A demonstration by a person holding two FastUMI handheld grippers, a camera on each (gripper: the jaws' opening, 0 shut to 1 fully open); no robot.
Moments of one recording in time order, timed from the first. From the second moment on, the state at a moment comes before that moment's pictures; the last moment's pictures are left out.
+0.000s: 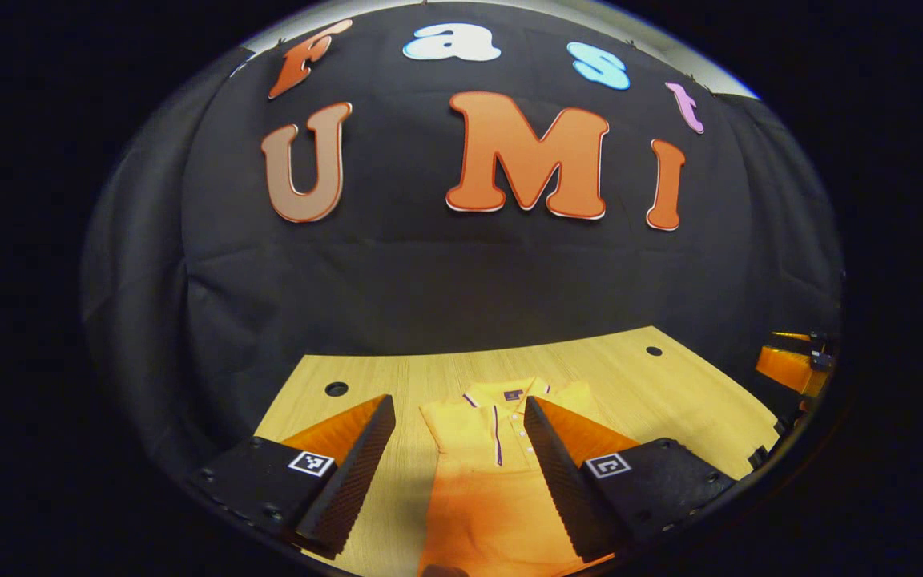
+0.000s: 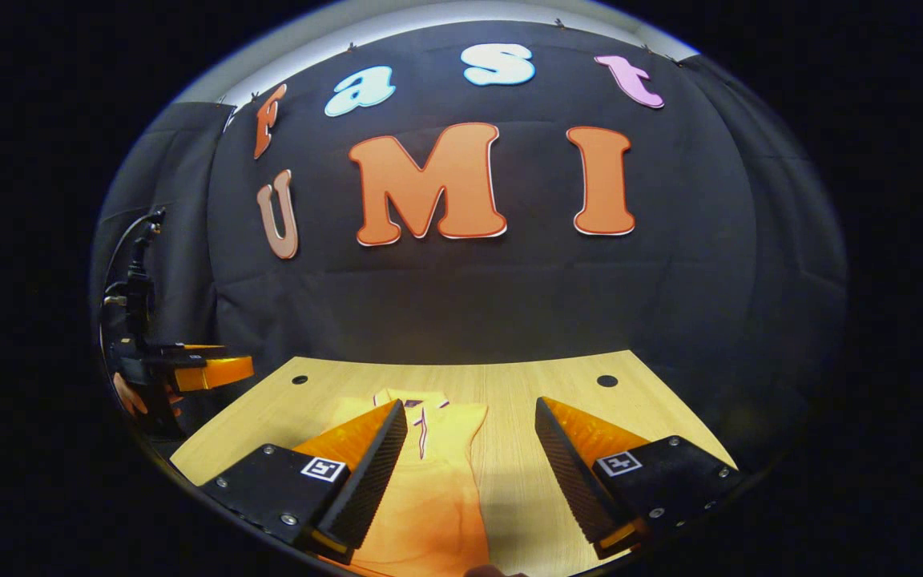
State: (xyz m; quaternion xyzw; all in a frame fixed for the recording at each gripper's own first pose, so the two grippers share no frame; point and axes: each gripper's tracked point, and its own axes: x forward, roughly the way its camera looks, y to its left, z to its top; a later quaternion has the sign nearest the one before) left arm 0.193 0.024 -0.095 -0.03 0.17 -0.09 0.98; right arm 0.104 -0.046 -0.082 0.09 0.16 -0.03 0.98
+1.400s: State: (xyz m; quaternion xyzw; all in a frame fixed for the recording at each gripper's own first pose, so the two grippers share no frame) left arm -0.031 0.067 -0.339 -0.02 0.58 -0.06 0.82; right arm -0.096 0.006 -0.332 0.09 0.58 0.04 0.81
